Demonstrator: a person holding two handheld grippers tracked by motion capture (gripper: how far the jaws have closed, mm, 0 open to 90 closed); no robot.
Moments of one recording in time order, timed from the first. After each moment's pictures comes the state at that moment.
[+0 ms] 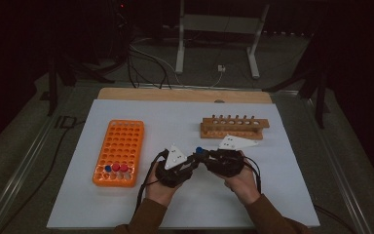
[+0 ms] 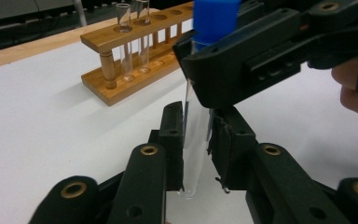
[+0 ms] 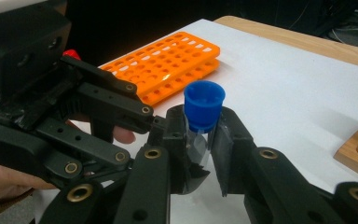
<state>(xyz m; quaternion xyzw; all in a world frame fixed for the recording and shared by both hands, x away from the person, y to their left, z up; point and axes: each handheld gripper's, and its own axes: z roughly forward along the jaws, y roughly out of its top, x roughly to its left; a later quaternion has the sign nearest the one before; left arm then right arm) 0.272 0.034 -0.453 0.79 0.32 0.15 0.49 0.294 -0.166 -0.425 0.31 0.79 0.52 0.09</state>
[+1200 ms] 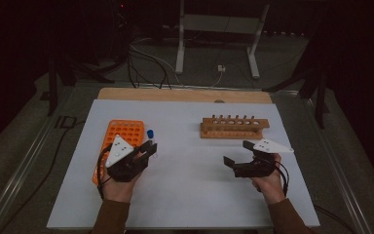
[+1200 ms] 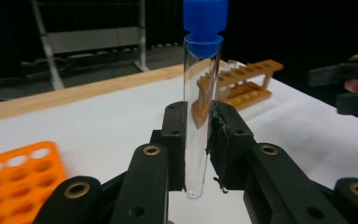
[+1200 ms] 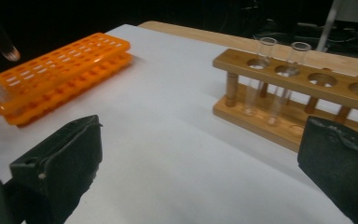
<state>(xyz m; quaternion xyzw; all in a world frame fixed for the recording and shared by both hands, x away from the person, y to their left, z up) 0.258 0.147 -0.409 0.71 0.39 0.23 0.54 0.296 -0.253 -0.448 0.39 0.75 0.51 0.18</state>
